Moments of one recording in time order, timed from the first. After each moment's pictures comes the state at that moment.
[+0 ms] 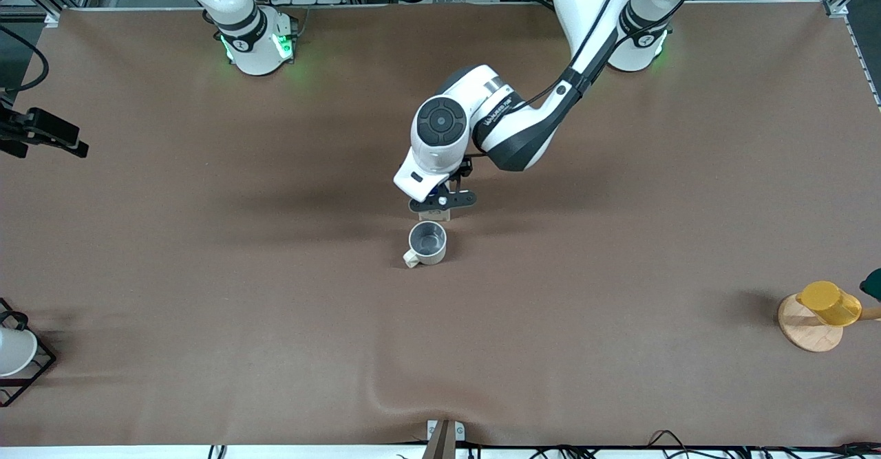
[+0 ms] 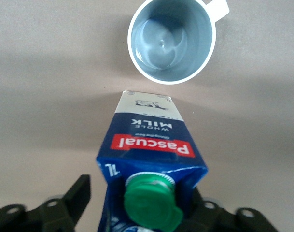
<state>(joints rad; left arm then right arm) -0.64 0.70 -0.23 -1.31 -0.04 1.92 -0.94 -0.11 0.05 0.02 -1.48 0.02 1.48 -0.07</state>
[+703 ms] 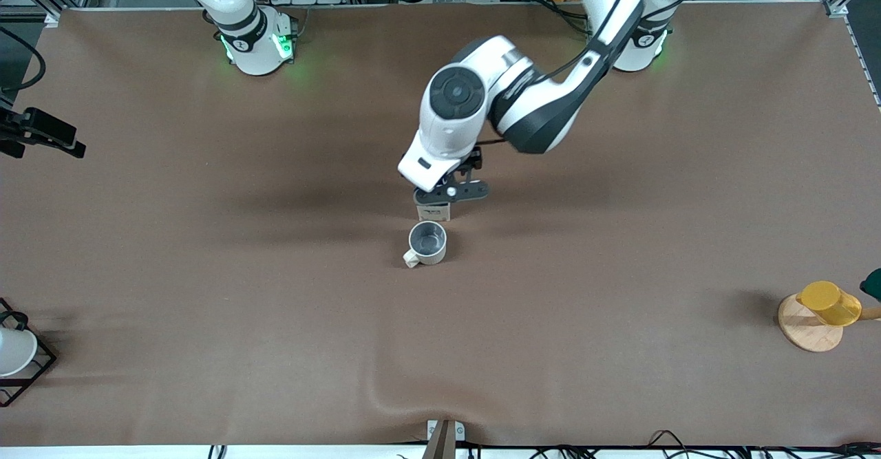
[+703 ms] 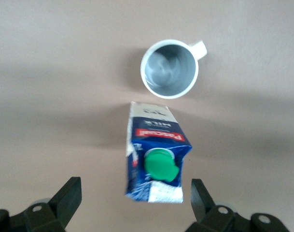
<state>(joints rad) -0.60 0.57 -0.22 -1.27 -0.04 1.82 -0.93 -0.11 0.05 0.02 -1.48 0.02 1.49 -0.07</state>
